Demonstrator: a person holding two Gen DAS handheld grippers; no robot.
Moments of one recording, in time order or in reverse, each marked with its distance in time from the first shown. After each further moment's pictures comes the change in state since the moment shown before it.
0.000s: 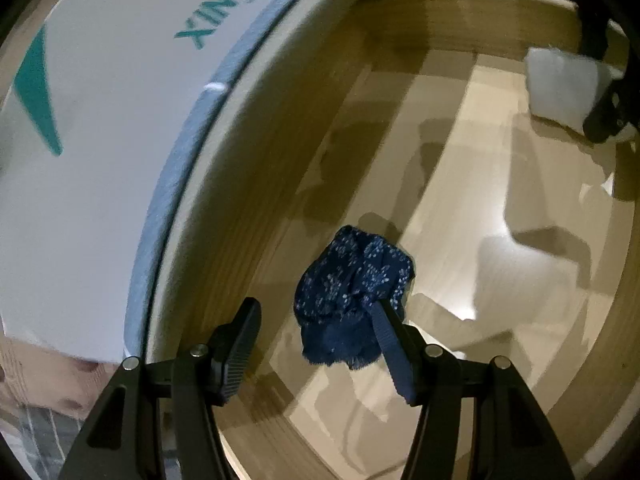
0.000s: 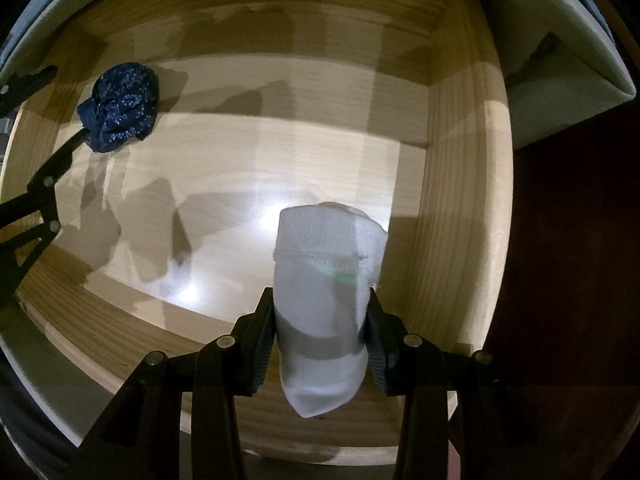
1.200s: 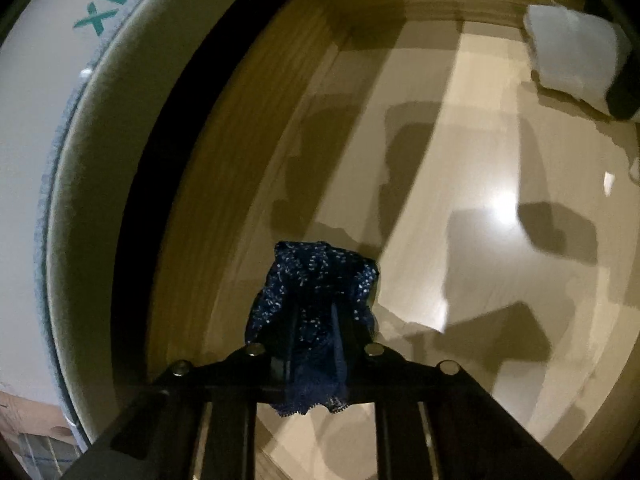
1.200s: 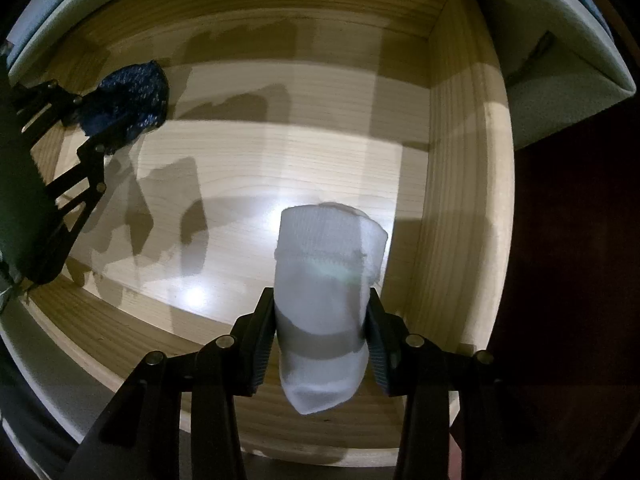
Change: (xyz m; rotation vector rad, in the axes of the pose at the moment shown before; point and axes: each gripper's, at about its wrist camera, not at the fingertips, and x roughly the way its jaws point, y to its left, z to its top) left arm 0.062 0.009 0.020 0.044 0.022 -0.068; right arm -0.022 -0.031 -0.005 0.012 -0.013 0.029
